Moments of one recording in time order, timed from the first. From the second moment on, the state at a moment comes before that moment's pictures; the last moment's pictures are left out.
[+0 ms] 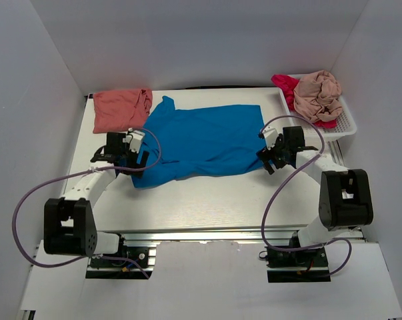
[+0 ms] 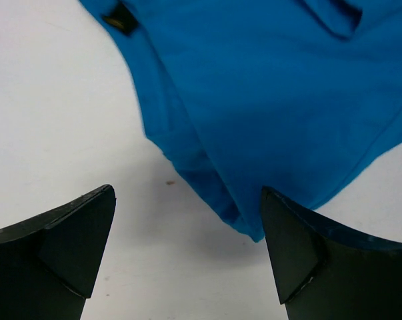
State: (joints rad) left arm -0.07 1.33 0.82 -0.40 0.01 0.29; right arm 0.12 1.56 0.87 -0.24 -0.22 -0.60
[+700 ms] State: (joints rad) left arm -0.07 1.39 0.80 -0.47 0.18 0.30; right arm 0.11 1.70 0.93 -0.19 -0.21 -0.61
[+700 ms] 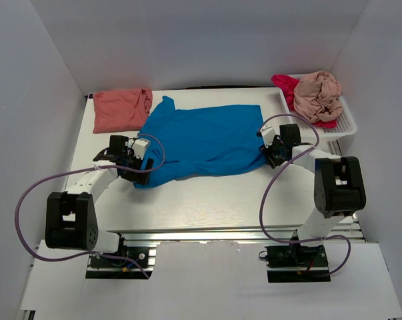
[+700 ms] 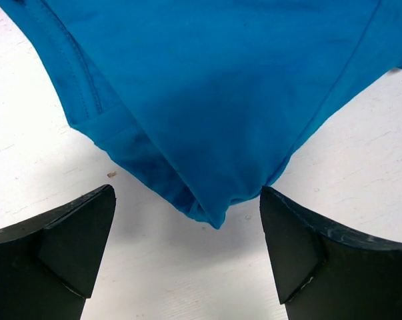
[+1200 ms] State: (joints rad) left arm -0.07 1.44 0.85 -0.46 0.18 0.30; right arm 0.11 1.70 0.93 -0.24 -0.21 -0.62
